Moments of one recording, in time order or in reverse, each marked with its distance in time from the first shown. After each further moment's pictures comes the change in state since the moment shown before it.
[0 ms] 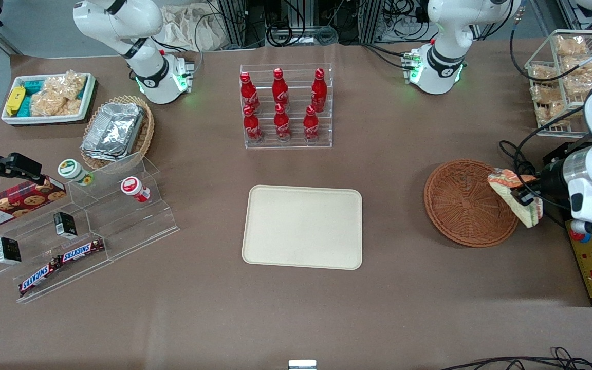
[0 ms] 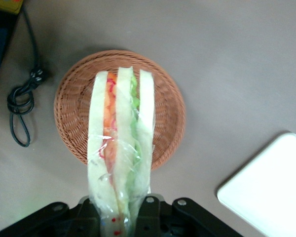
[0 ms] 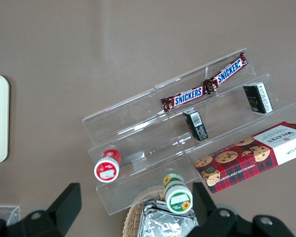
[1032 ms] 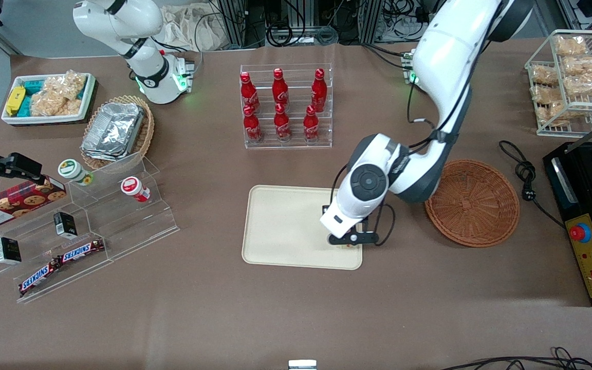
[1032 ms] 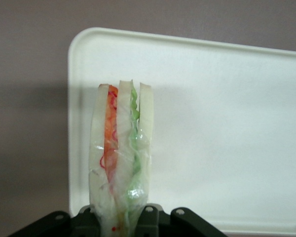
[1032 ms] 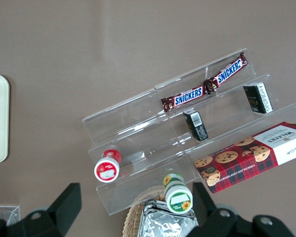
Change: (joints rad) arm -0.511 0.481 -0.068 0.077 0.039 0.528 -0.029
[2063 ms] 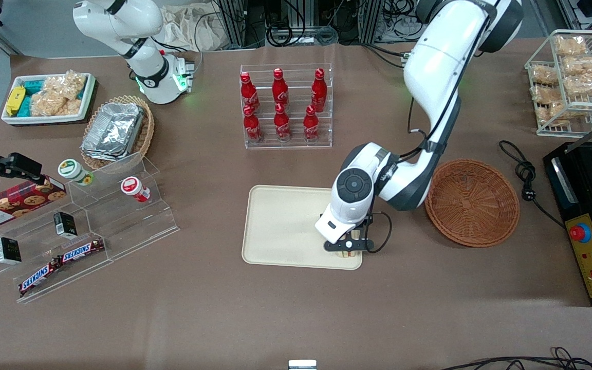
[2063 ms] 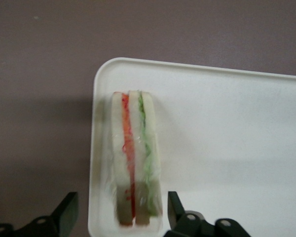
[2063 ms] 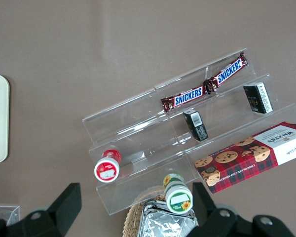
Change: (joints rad) arm -0.009 -0.017 0.012 0.044 0.121 -0.066 -0.085
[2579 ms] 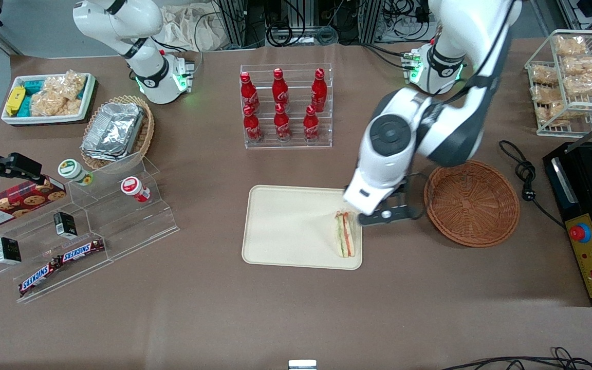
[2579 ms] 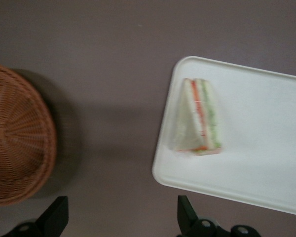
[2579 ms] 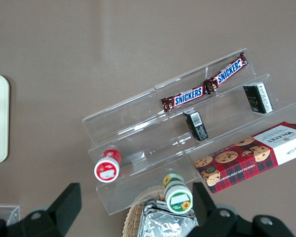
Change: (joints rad) arm 0.087 -0.376 0.013 -0.249 0.003 -0.147 0.020
